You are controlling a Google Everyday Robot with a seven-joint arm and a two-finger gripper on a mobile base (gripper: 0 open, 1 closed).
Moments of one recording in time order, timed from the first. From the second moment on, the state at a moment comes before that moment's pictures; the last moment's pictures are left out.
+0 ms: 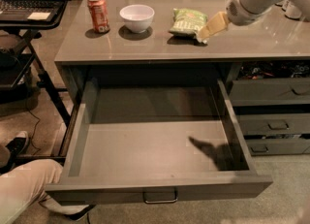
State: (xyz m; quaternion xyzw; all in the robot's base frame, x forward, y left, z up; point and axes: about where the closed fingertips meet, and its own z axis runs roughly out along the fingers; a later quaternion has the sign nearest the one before) arm 0.708 -0.235 0.920 -0.18 0.93 -0.02 0.31
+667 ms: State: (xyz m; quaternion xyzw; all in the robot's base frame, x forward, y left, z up) arm 0.784 -0.187 0.918 -0.12 0.93 0.04 0.35
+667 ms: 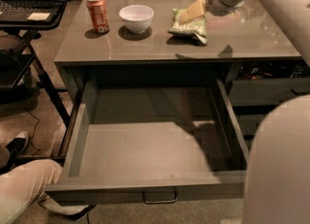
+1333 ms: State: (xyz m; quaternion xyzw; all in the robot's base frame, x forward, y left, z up) arm 0.833 -0.155 0.914 -0.05 0.92 0.09 0.37
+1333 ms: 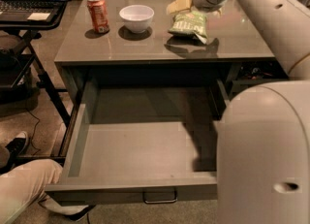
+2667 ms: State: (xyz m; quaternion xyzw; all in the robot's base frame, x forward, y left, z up) arm 0.864 -0.145 0.837 0.00 0.94 0.07 0.32
